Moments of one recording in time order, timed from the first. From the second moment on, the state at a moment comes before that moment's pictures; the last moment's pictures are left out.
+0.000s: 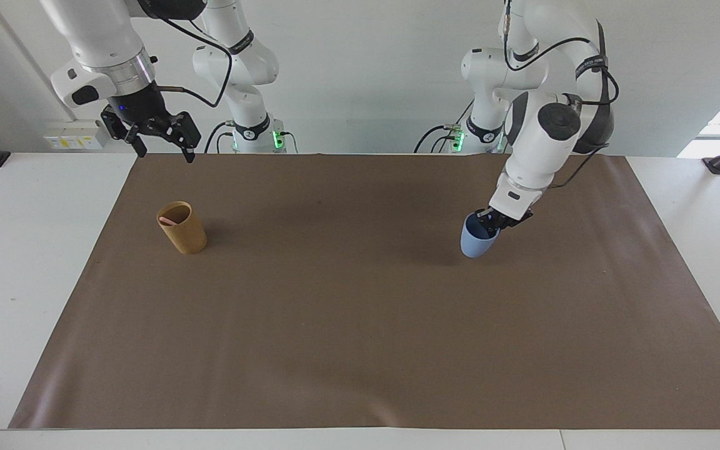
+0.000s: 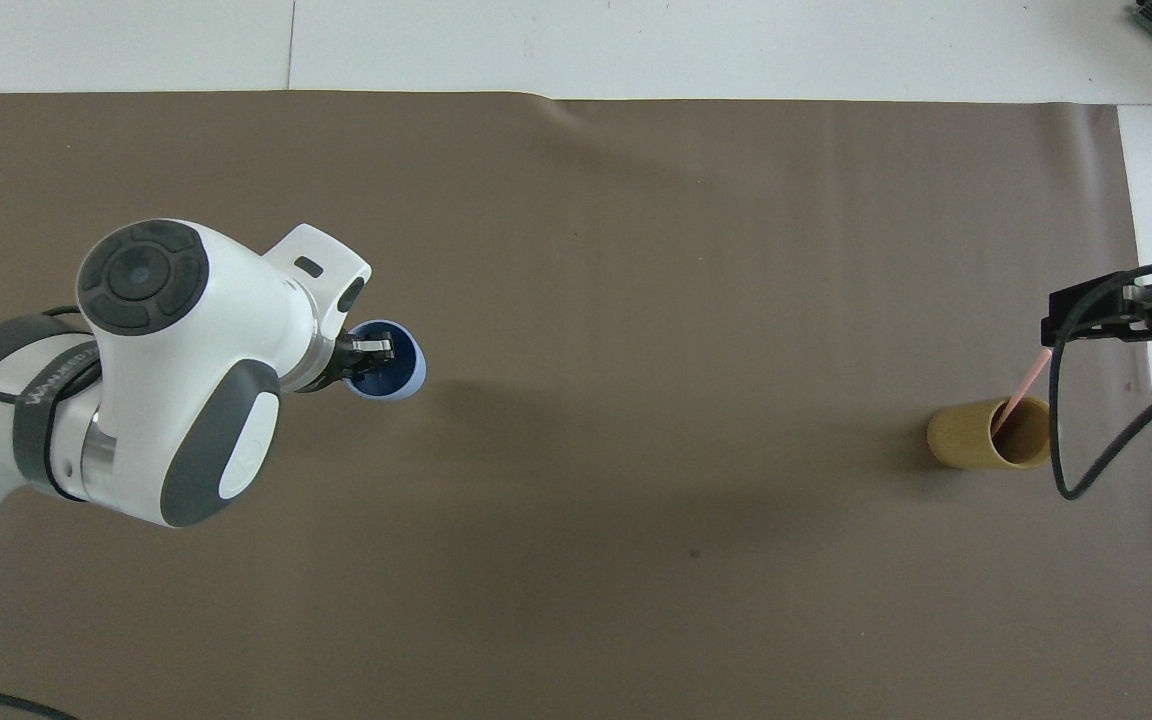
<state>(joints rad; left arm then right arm) -0.37 0.09 -0.06 -1.92 -0.03 2.03 -0.56 -0.10 0.00 0.11 -1.49 -0.02 1.47 0.15</state>
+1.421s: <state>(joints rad) -0.73 0.40 -0.05 -1.74 -0.01 2.20 -0.87 -0.10 0.00 0.11 -1.50 -0.02 1.54 0.15</state>
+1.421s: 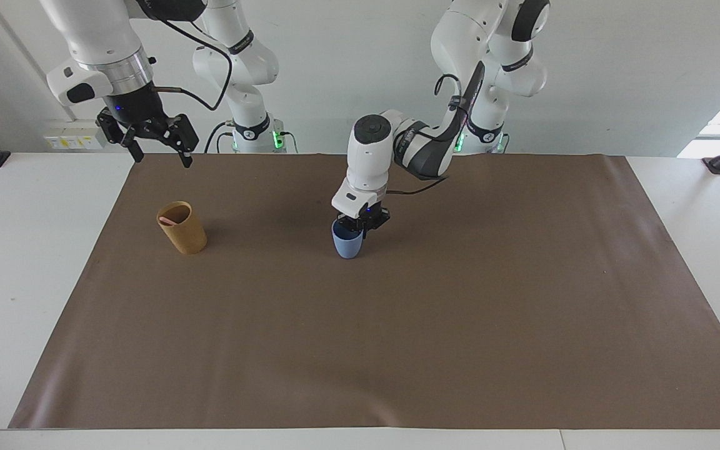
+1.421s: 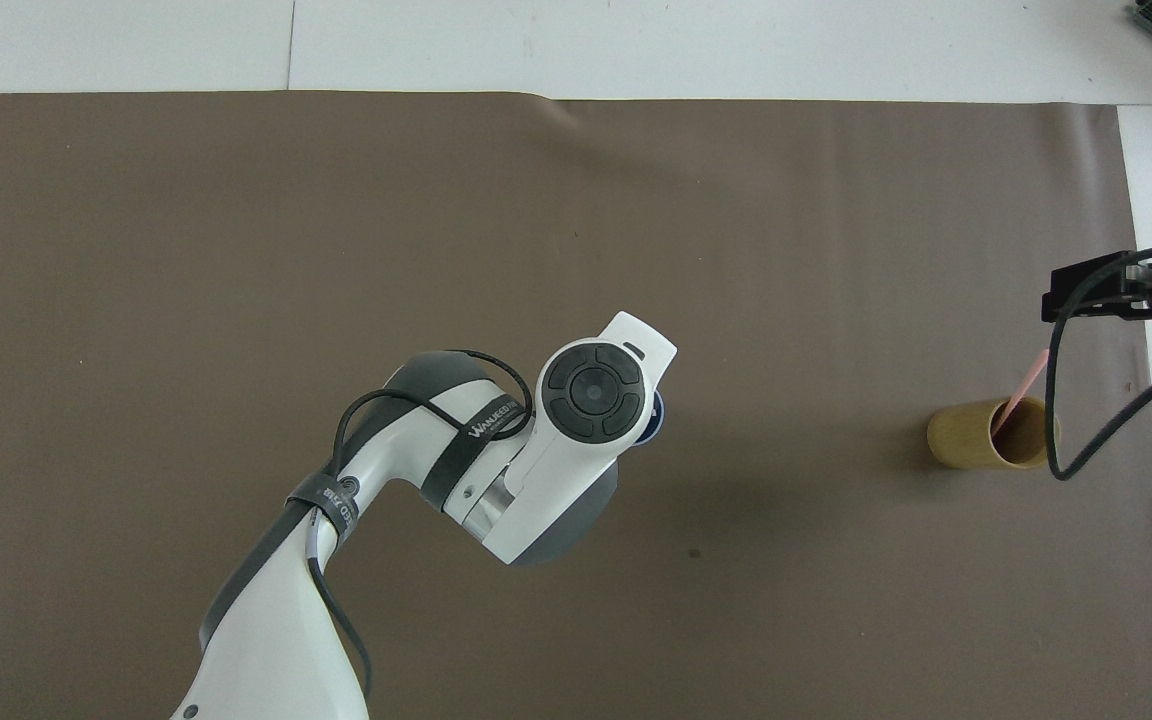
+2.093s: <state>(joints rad) -0.67 0.22 -0.02 -1.68 0.00 1.97 -0.86 -0.13 0.04 0.11 -1.53 -0.02 1.62 -0.01</state>
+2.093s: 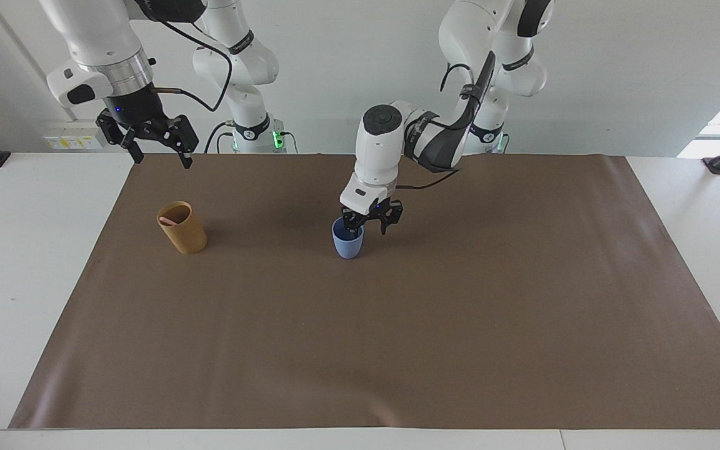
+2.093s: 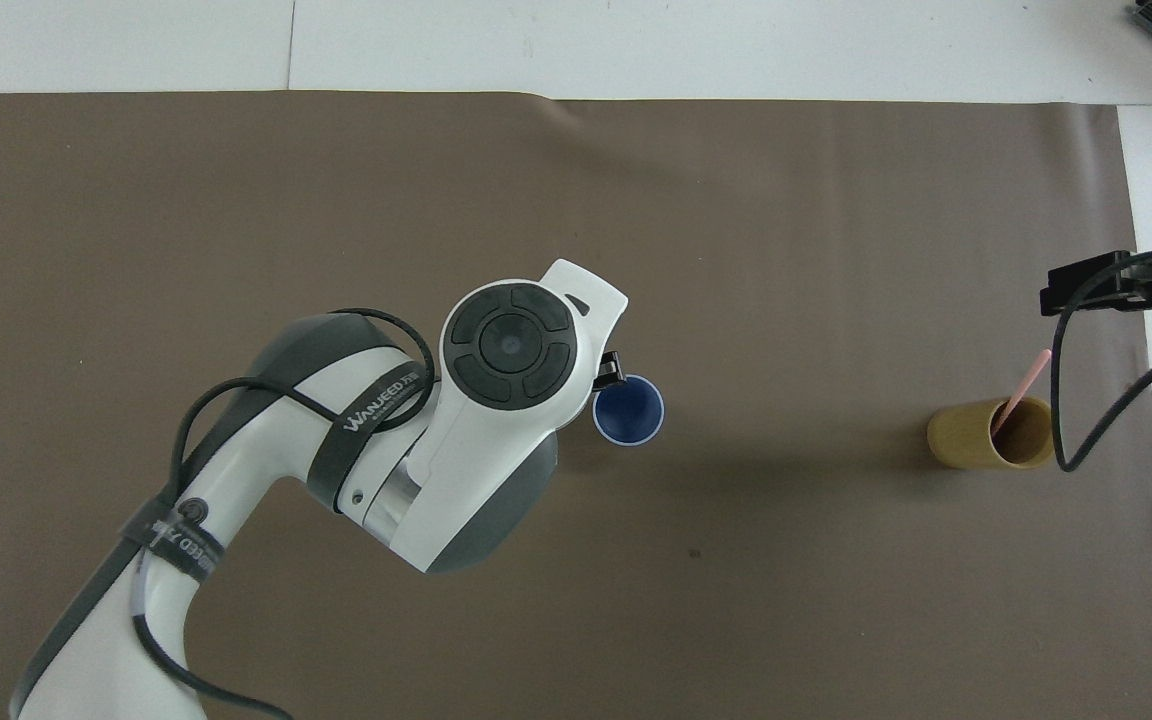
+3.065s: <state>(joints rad) -0.14 0.02 -0.01 -1.73 0.00 1.72 -0.18 -0.23 0.13 0.11 -1.79 -0.03 1.79 -0.30</state>
